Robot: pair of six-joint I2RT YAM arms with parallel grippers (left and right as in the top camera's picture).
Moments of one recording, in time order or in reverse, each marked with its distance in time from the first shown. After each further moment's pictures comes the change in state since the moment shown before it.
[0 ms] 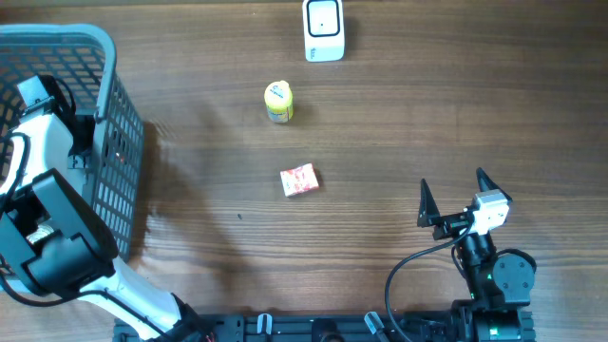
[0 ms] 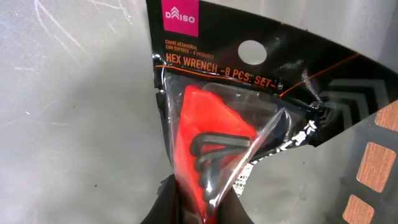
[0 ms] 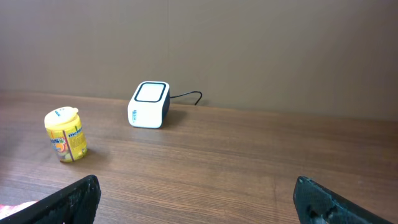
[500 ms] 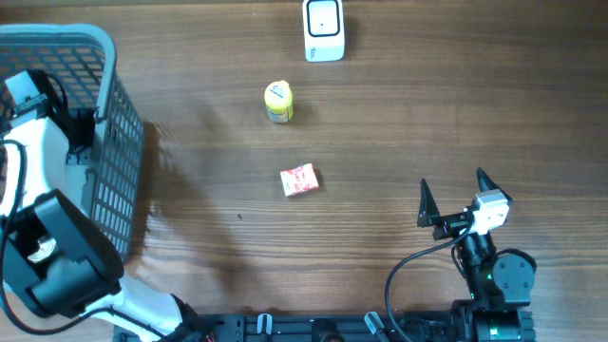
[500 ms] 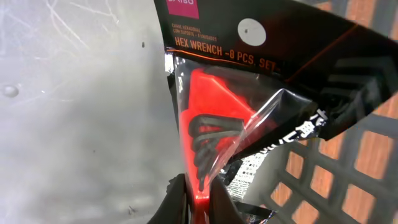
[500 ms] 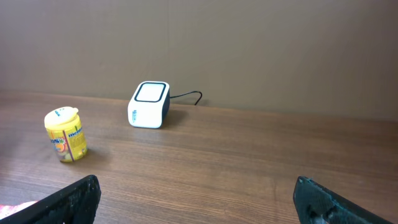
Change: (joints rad) left arm 0.000 -0.116 -0.013 -0.008 0.018 0.000; right arm 0.000 0.000 0.000 0.000 0.000 0.000
